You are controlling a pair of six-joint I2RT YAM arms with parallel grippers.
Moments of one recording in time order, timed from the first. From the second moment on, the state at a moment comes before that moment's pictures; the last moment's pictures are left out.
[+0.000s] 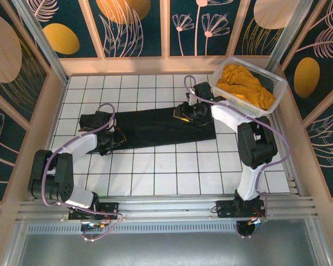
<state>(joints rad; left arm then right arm) -0.18 1.47 0.75 -0.37 0.28 -0.57 0.41 1.88 1.36 -0.45 -0.52 0.55</state>
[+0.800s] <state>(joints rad) -0.19 1.33 0.86 -0.49 0.13 -0.70 0.21 1.87 1.24 -0.51 -0.15 0.84</state>
